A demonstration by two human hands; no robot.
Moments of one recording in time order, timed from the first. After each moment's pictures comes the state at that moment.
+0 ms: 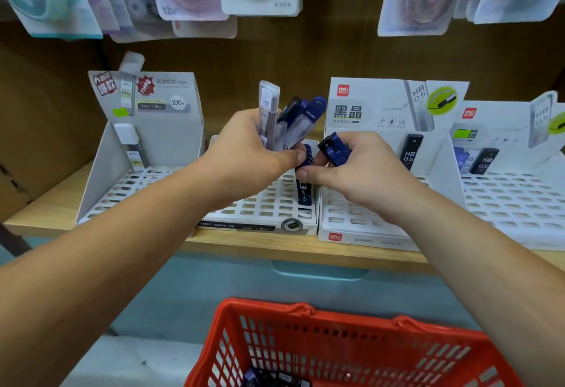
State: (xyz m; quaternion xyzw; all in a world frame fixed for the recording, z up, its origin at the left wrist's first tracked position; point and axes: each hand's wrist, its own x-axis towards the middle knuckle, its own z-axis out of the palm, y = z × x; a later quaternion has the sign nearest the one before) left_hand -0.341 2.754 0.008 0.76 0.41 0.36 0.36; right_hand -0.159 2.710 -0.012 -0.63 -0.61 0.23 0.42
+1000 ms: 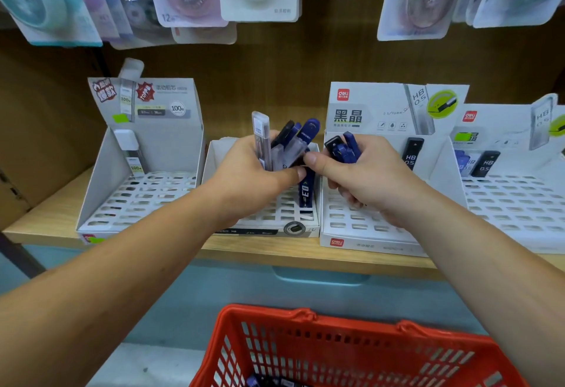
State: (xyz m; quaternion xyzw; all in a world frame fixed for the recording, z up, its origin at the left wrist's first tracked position) left_hand -0.339 2.760 -0.017 0.73 0.38 0.37 0.43; right_hand -0.150 2.713 -0.014 -0.58 -0.56 0.33 0.48
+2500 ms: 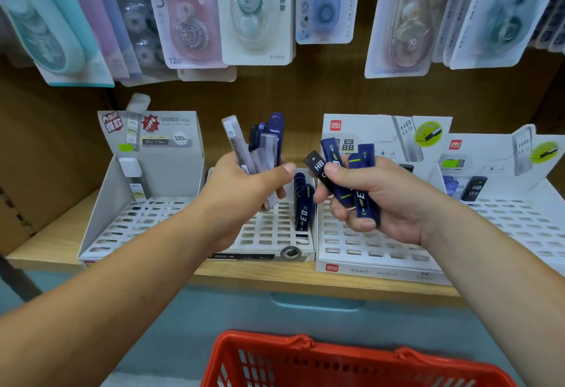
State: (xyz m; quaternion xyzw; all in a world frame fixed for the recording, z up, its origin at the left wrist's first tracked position) left_hand -0.341 2.753 0.004 0.62 0.42 0.44 0.49; right_hand -0.135 2.700 0.012 -0.48 -0.52 0.53 0.47
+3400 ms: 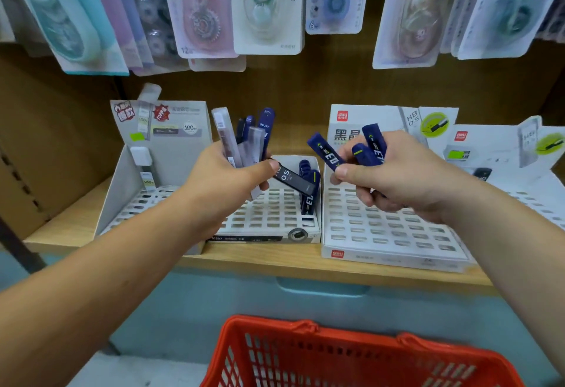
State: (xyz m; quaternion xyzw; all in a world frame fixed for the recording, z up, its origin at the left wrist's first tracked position) left_hand -0.365 2.744 0.005 0.62 0.46 0.45 0.44; right_hand -0.132 2.685 0.029 -0.59 -0.61 0.34 0.41
